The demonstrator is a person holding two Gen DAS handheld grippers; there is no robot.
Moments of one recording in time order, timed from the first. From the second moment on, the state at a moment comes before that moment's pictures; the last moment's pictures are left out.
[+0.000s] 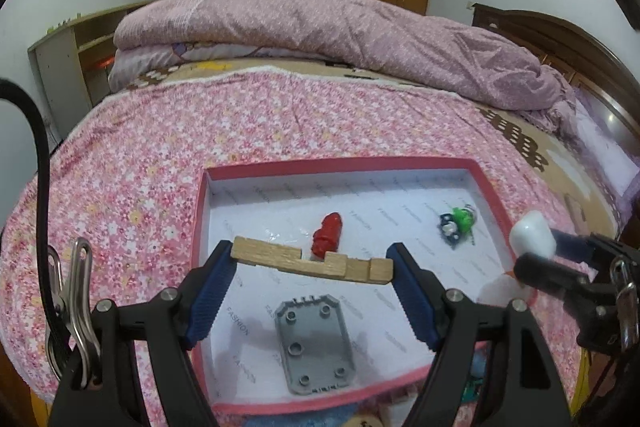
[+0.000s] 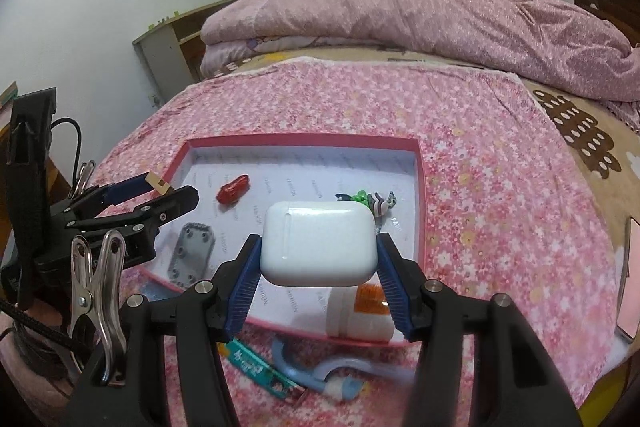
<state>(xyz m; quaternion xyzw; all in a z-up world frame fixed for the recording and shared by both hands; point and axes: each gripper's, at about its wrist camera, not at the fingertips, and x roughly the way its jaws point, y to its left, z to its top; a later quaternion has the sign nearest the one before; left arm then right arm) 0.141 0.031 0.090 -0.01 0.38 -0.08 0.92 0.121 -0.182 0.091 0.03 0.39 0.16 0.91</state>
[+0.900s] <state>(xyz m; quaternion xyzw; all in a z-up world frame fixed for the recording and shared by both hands) 0.203 0.017 0.051 0.00 0.42 -0.08 0.91 0.177 -0.182 0.047 0.03 0.44 0.14 0.88</state>
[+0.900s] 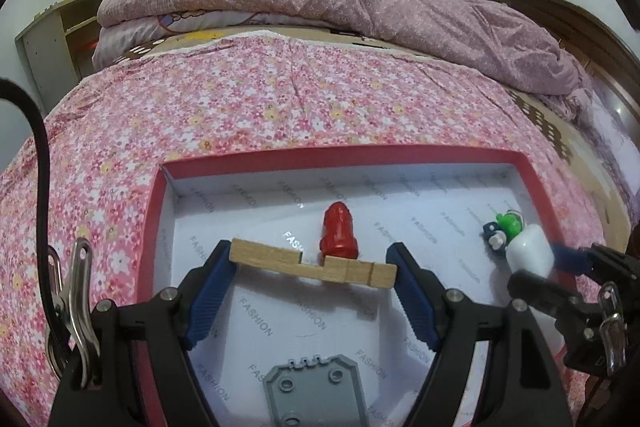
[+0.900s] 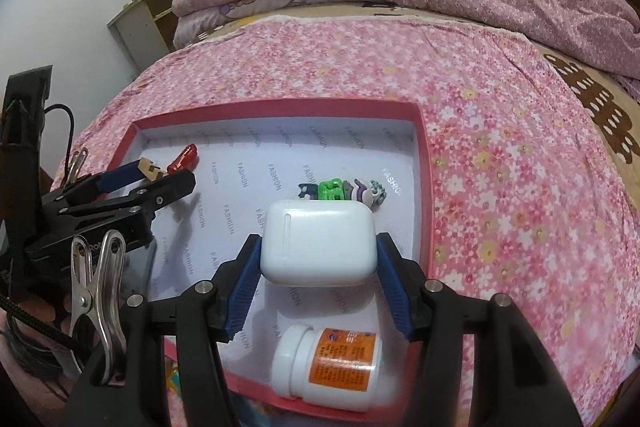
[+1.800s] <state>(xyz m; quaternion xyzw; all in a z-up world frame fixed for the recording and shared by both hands) 0.185 0.021 0.064 -0.01 0.42 -0.07 0.91 0.161 -0.187 0.065 0.02 0.40 0.14 0.91</state>
